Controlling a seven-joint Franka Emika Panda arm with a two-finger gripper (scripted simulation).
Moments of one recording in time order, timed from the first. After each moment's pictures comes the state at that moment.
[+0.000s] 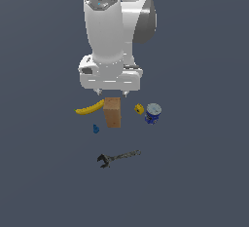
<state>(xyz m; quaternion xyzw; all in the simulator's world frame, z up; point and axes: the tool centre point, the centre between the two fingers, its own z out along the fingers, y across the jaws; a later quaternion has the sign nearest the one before) -0.021 -0.046 0.251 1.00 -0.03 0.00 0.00</state>
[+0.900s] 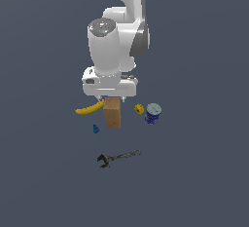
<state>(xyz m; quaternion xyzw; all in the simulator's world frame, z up) -0.043 -0.055 0.193 1.00 -0.02 0.00 0.00</state>
